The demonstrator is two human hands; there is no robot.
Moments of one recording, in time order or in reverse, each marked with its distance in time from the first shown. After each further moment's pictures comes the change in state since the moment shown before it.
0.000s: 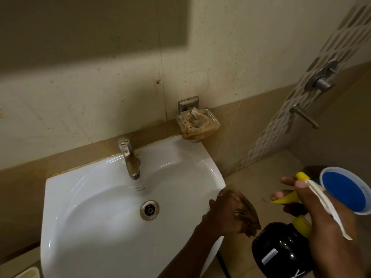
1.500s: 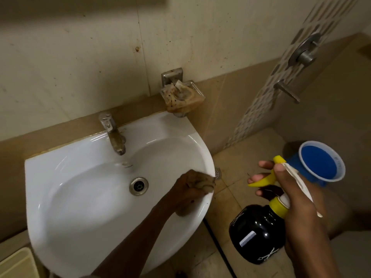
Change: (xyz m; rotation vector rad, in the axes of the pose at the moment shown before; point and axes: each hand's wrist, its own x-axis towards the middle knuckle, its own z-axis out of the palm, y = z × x) left_hand -0.053 -0.040 -0.024 -0.245 0.104 -0.042; right_hand -0.028 0.022 -0.002 0.049 0.056 0.013
